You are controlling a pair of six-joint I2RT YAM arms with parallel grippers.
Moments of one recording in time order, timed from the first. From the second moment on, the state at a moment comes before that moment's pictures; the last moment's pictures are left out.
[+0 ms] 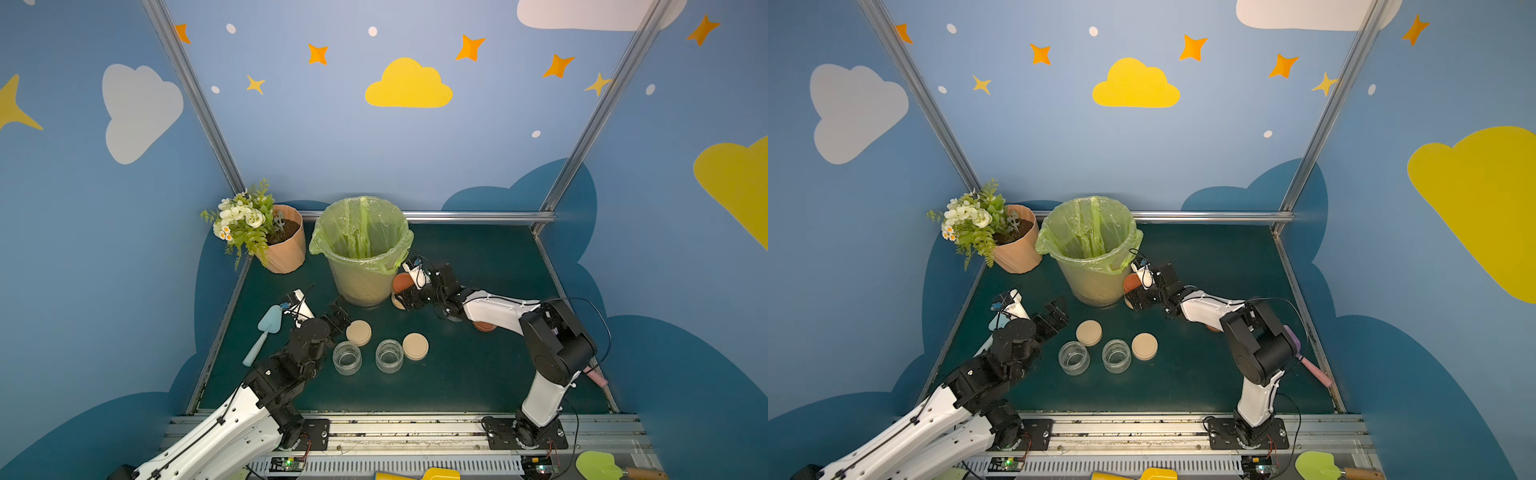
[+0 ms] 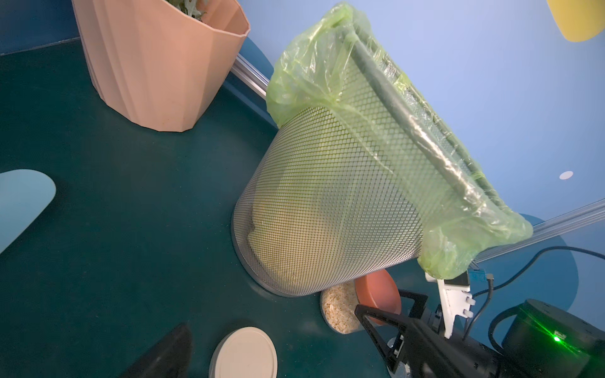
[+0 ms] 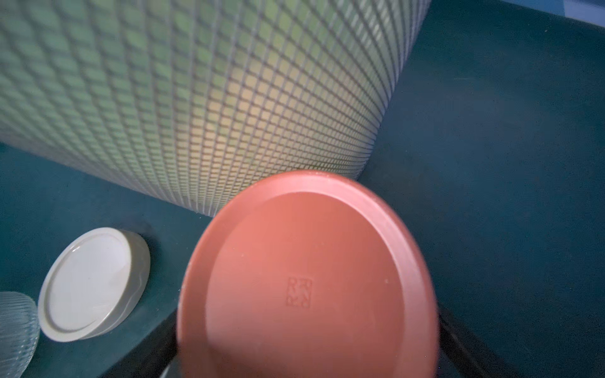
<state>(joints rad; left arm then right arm) -0.73 0.63 0.55 -0.33 -0.61 -0.95 0.65 1.81 1.04 0.12 -0.20 0.02</state>
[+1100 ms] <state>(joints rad) -0.71 0.69 0.55 -0.30 -0.53 -0.89 0.63 1.95 1.12 0.31 -0.32 0.02</state>
